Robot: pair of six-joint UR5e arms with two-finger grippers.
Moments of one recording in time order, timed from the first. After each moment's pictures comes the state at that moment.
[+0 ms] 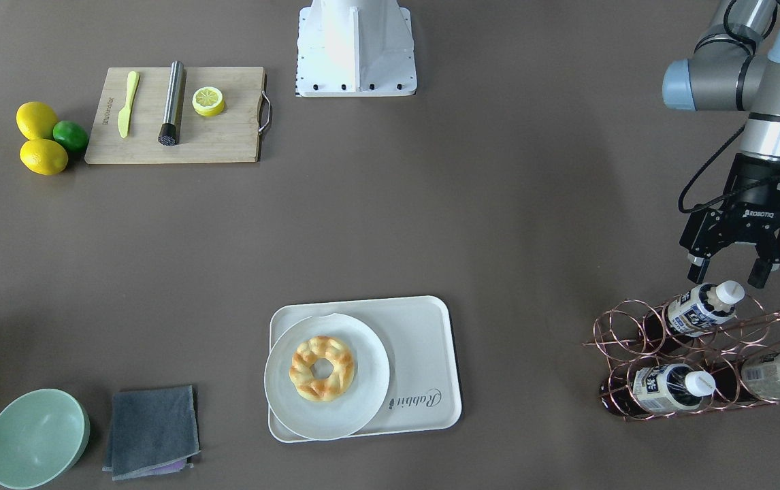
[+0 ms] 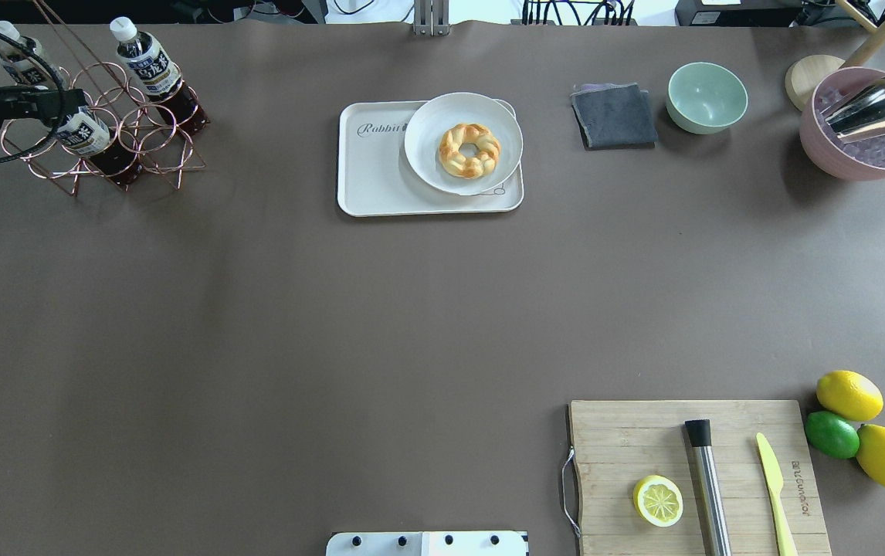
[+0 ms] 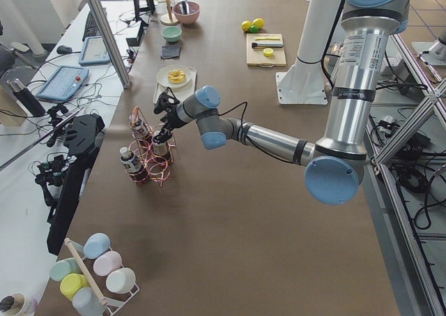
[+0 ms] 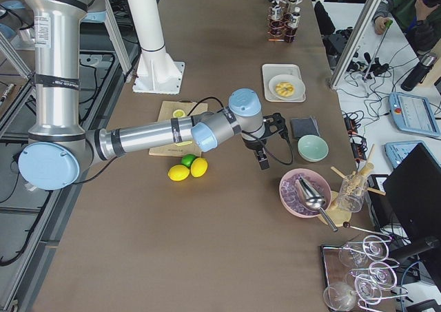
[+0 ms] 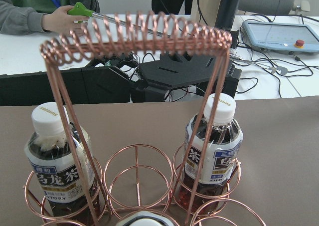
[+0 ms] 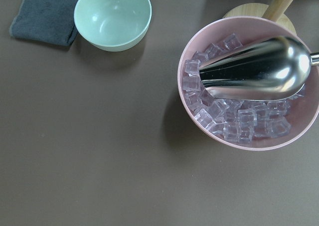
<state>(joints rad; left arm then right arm) -1.03 -1.70 -1.66 -2.50 -1.69 -0.90 1.39 -1.64 1.85 -1.21 2.30 0.24</state>
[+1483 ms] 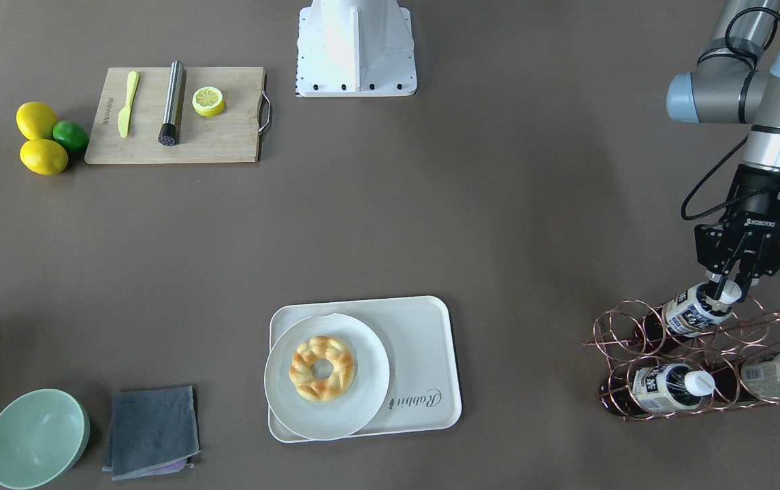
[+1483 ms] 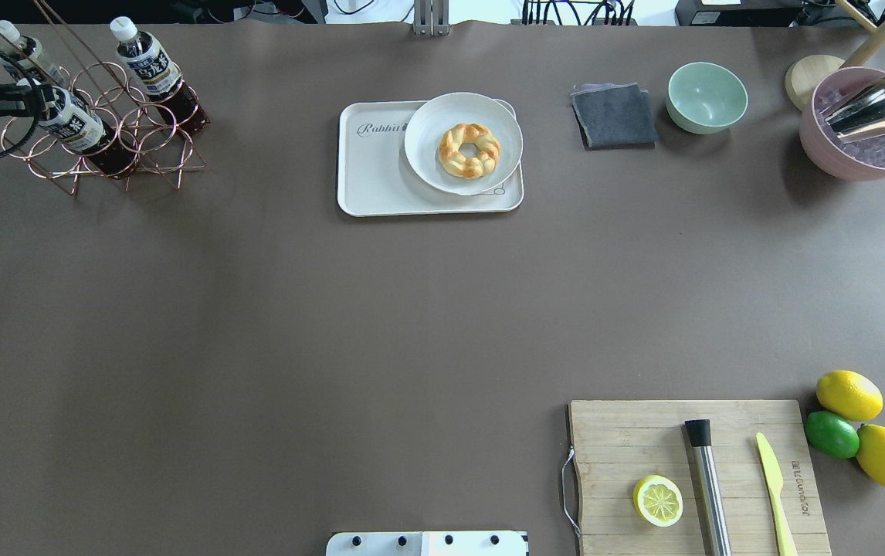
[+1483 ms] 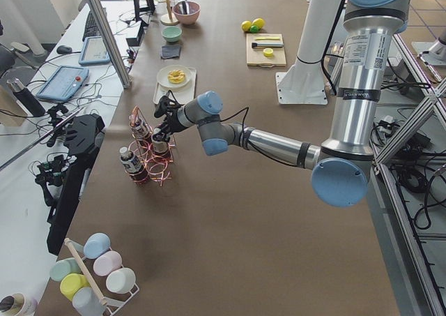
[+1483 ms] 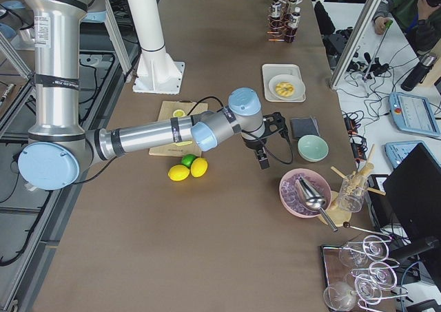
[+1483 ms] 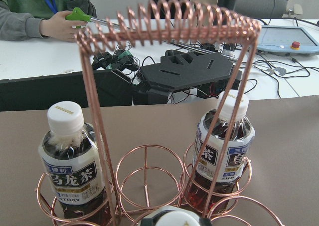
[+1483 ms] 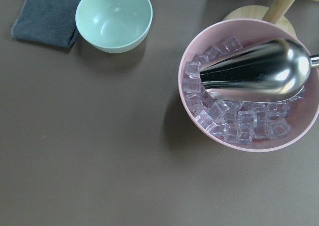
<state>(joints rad) -1.05 -1.67 -1.66 -2.57 -1.69 -0.89 1.39 -1.64 1.85 -1.21 2.30 0.24</state>
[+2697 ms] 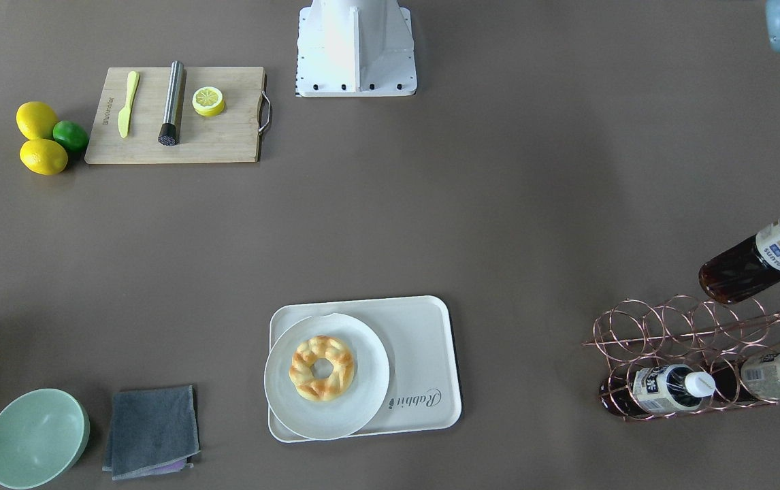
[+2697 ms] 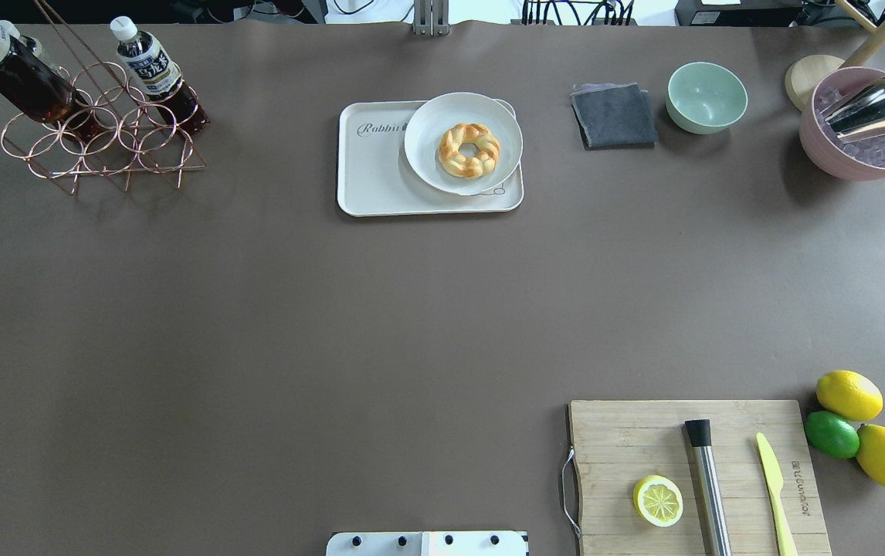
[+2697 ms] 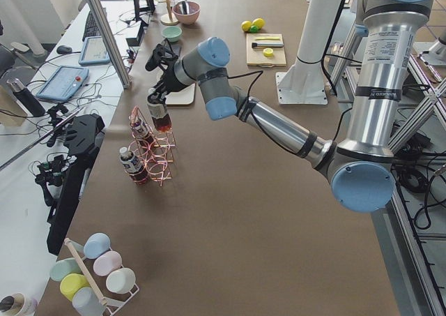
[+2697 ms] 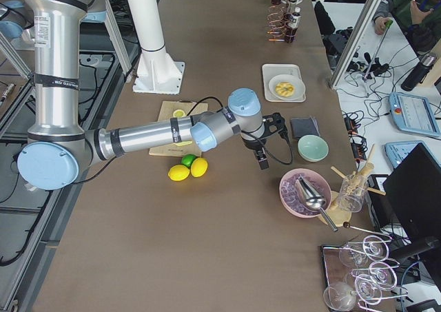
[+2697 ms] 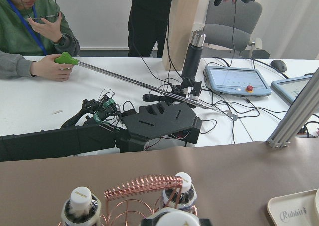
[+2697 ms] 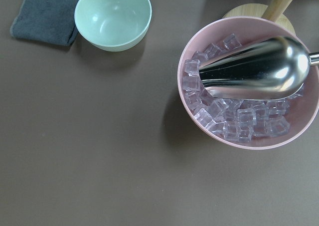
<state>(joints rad) -1.34 -1.69 -1.98 -2.27 -2.04 -0.81 1.39 -1.64 1.85 -1.21 2.30 0.24</state>
